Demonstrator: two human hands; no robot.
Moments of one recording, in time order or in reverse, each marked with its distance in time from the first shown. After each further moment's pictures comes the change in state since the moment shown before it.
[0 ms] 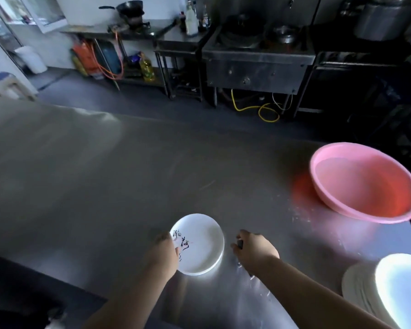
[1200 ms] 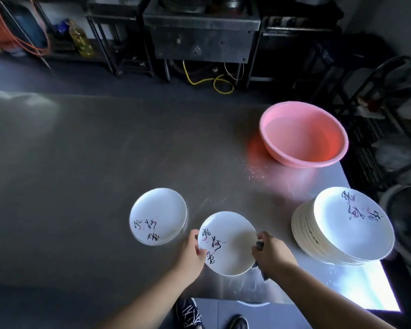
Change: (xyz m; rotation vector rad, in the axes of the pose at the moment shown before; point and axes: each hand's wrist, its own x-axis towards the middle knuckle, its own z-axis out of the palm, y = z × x) left_hand -0.093 0.083 0.078 -0.481 -0.257 0.358; right_hand -0.098 0.134 0.041 0.165 0.113 0.379
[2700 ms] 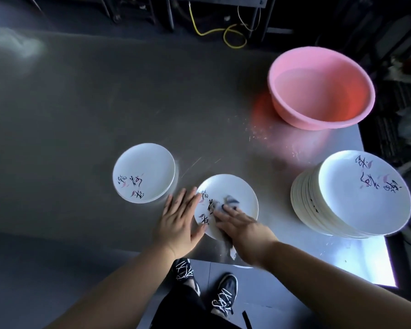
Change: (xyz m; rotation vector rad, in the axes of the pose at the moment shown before) left_hand 0.004 -0.064 0.061 0.648 0.273 0.484; right_hand 0.009 0.040 0.046 -0.413 -0.219 -0.952
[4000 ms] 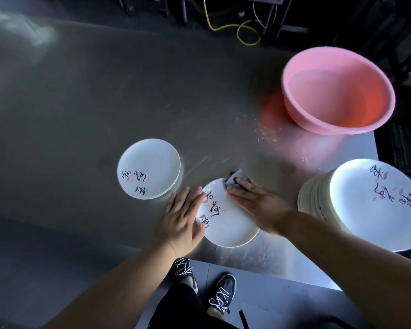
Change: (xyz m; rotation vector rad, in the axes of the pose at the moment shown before) left_hand 0.002 0.001 -0.002 -0.058 0.039 0.016; right_hand 0.035 0.071 -0.046 -0.378 -0.023 -0.089
